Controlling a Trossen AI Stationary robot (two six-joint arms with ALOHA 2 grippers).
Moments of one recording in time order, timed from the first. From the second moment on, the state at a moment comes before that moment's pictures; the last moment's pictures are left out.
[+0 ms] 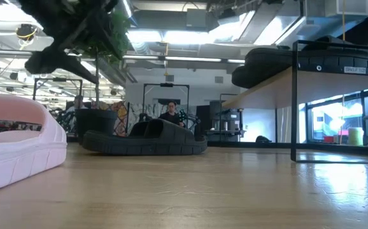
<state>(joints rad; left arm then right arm) -0.31 1.11 0.70 -0.42 -0.48 -1.61 -0.27 1.12 1.58 -1.12 0.02 -0.01</state>
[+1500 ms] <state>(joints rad) -0.33 1.45 0.66 -0.40 -0.37 -2.12 -0.27 1.12 1.58 -1.12 0.02 -0.03</state>
